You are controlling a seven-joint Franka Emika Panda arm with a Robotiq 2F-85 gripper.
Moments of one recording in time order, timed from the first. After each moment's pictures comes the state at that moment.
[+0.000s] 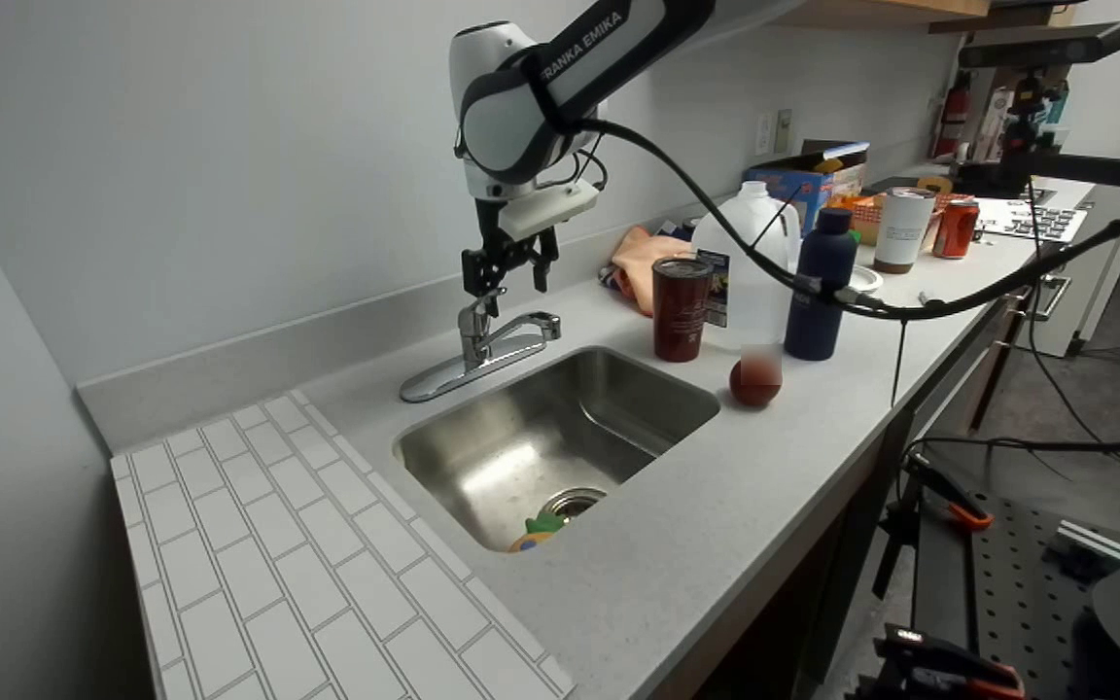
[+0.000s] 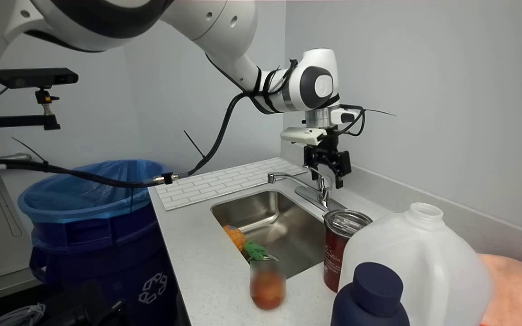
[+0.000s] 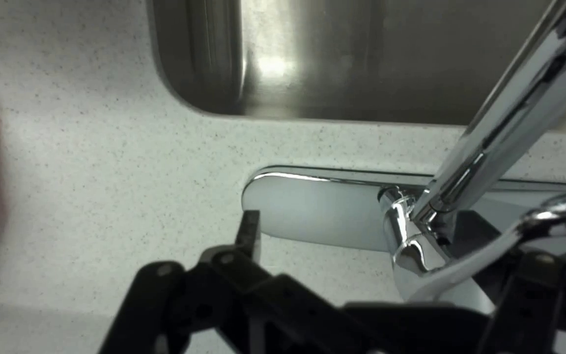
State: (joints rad) arm 0.04 0.66 -0.07 -1.42 -0.13 2.16 0.29
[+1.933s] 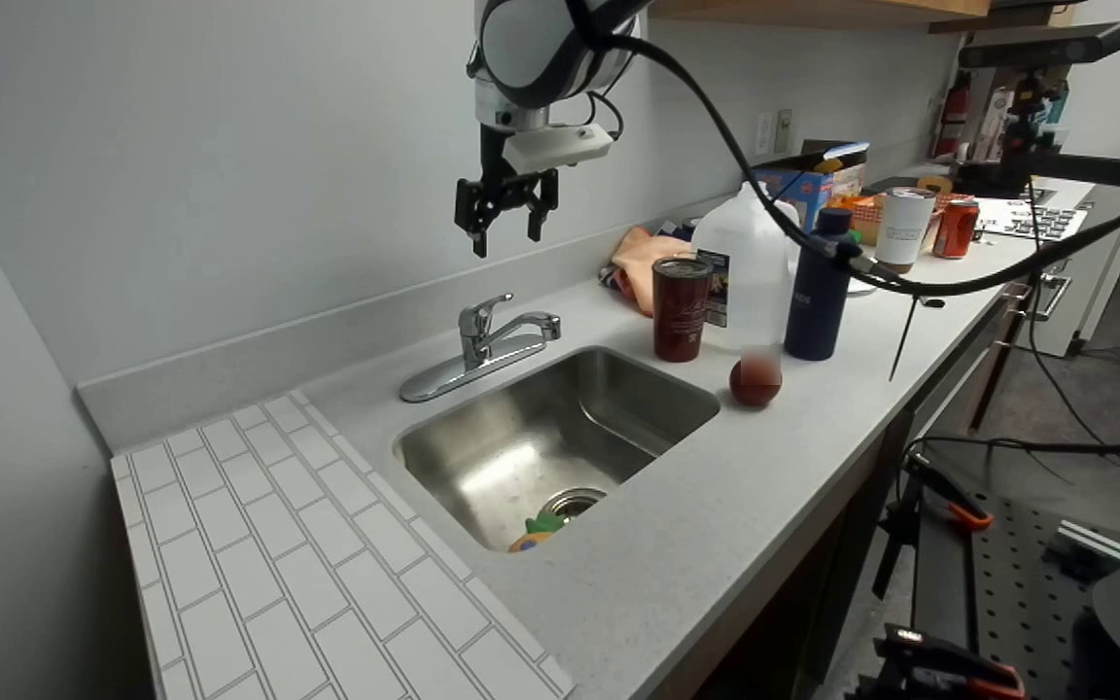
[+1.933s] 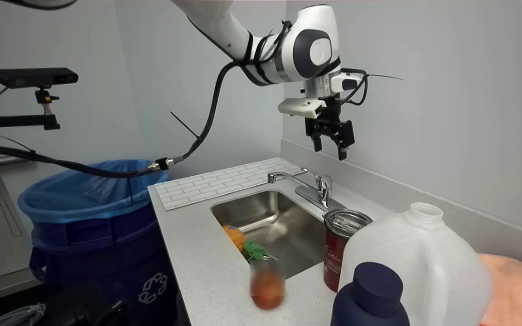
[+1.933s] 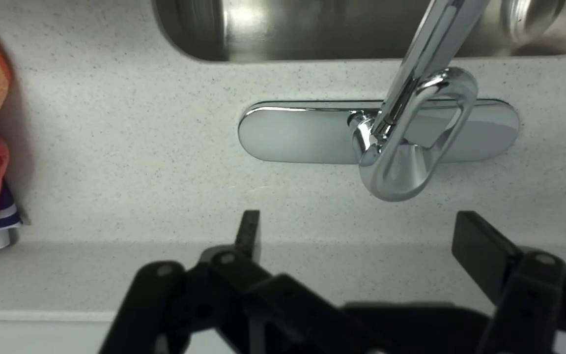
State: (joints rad) arm 0.03 0.47 -0.07 -1.55 -0.08 2.26 0.29
